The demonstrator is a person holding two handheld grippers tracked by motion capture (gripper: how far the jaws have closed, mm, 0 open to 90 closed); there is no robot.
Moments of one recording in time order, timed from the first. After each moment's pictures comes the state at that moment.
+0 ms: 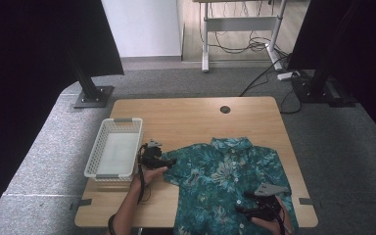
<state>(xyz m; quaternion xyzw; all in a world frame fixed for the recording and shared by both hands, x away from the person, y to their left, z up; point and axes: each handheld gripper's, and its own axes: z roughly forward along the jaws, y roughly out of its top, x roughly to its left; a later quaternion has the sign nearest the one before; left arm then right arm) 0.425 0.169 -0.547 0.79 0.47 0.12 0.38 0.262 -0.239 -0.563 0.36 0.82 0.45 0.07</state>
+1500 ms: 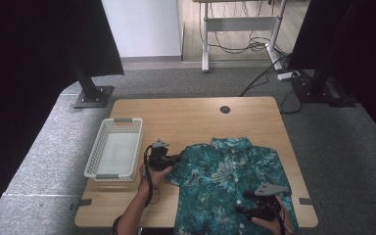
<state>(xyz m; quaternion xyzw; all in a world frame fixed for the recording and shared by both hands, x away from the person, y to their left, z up) 0.404 0.137 -0.522 0.79 0.43 0.07 0.44 0.263 -0.240 -0.563 0.36 0.81 0.45 0.06</state>
